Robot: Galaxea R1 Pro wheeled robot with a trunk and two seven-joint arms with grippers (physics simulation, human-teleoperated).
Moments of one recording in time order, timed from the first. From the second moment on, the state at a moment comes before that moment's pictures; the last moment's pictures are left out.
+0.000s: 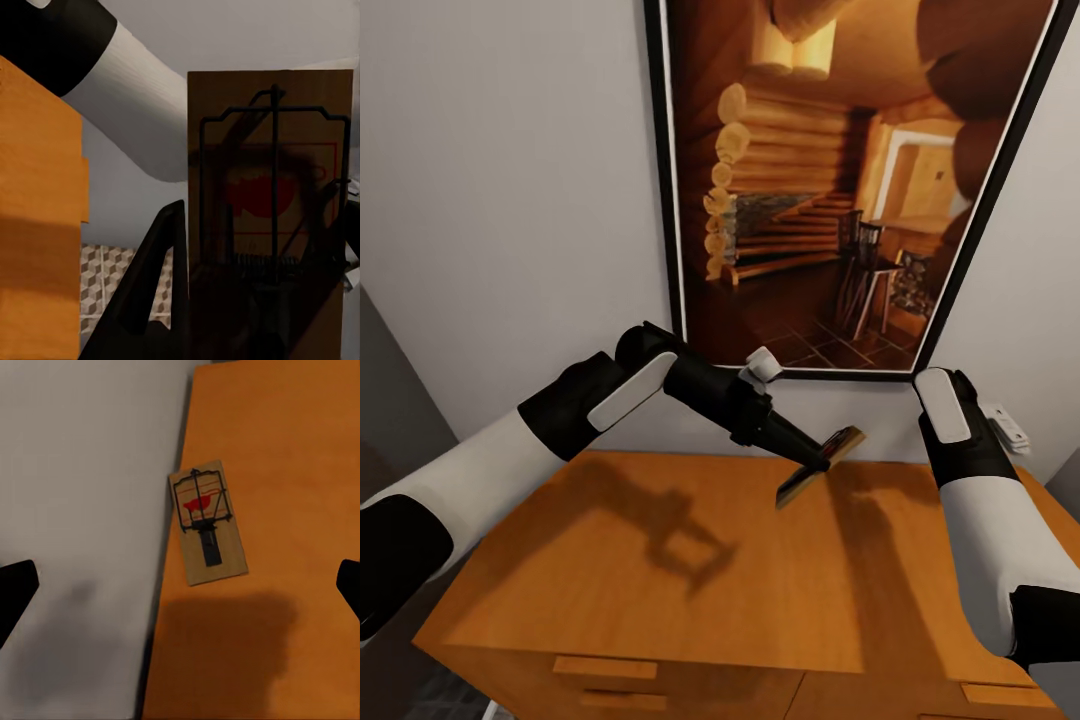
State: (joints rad) left arm -1.33 0.07 -0.92 -1.18 0.91 0.99 -1.11; right arm -1.04 -0.13 -0.09 -0.99 -0.92 0.17 -1.39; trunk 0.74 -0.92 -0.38
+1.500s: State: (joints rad) left arm -1.33 0.06 -0.98 -1.18 0.91 1.00 -1.10; right arm -1.04 -0.13 -0.09 -0.70 -0.70 0.22 -1.35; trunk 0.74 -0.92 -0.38
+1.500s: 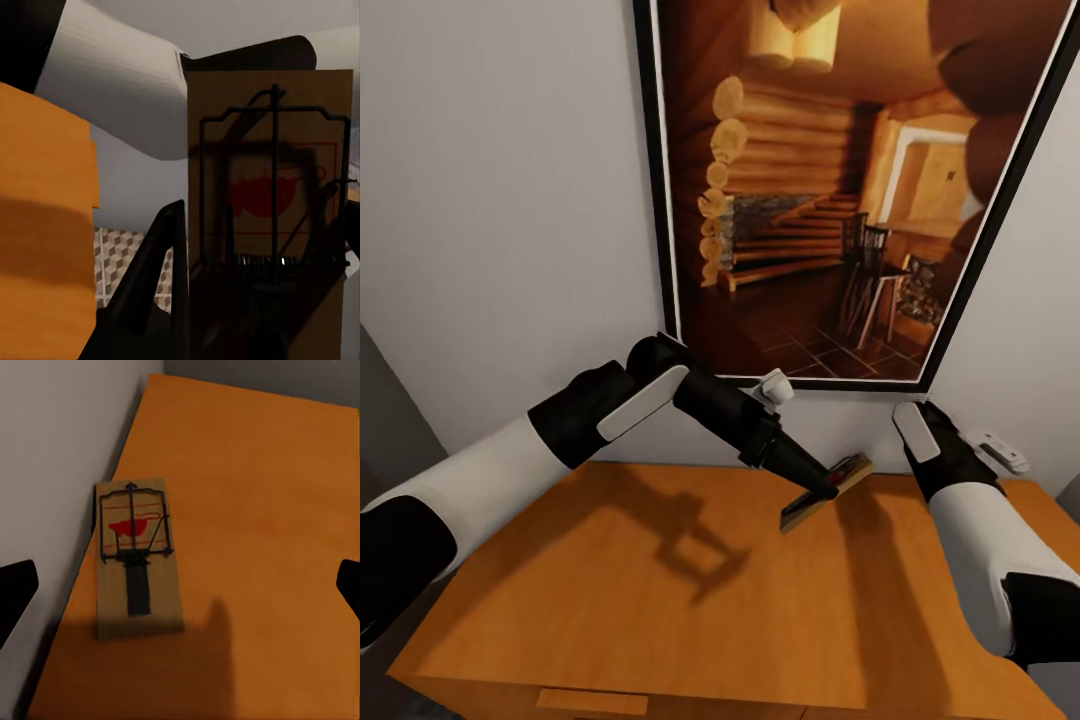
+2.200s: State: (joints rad) left arm -1.33 0.06 -0.98 -1.18 0.91 1.00 -1.10; right arm -1.05 -0.14 -0.09 -0.55 -0.69 0.28 -1.29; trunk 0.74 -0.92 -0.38
